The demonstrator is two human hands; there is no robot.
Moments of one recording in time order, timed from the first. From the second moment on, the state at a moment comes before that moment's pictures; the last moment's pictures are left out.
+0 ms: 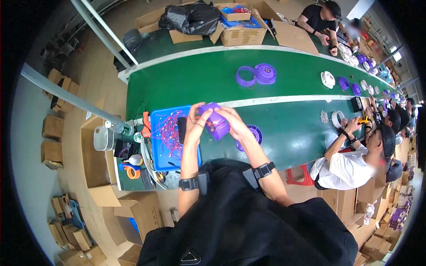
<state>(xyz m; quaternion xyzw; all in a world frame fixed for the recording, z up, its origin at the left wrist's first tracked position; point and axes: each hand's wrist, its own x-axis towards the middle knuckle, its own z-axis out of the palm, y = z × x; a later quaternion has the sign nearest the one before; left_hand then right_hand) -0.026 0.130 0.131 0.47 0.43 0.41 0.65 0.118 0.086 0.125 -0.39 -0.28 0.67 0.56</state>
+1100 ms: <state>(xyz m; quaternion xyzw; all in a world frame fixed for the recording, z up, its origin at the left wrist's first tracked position) 0.004 0.097 0.102 0.59 0.36 0.34 0.64 0.194 0.048 0.139 -0.35 -0.47 0.68 0.43</state>
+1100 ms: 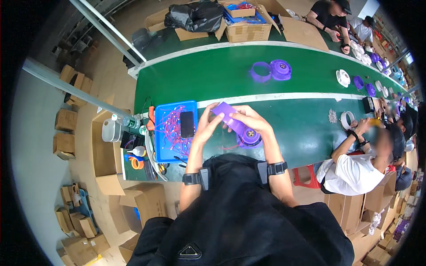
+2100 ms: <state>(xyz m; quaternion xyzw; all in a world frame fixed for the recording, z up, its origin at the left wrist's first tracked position) -0.007 0.099 0.092 0.55 0.40 0.29 0.68 0.179 0.049 0.149 -0.47 -0.52 0.64 0.30</state>
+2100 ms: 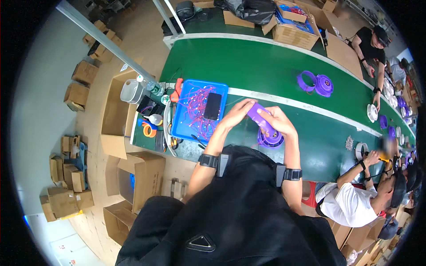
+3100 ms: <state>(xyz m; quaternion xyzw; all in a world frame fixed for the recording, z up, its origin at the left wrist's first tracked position) -0.011 0.192 0.018 0.82 0.46 0.08 0.34 0.293 -0.037 -0.056 -0.69 -0.28 0.63 0.21</state>
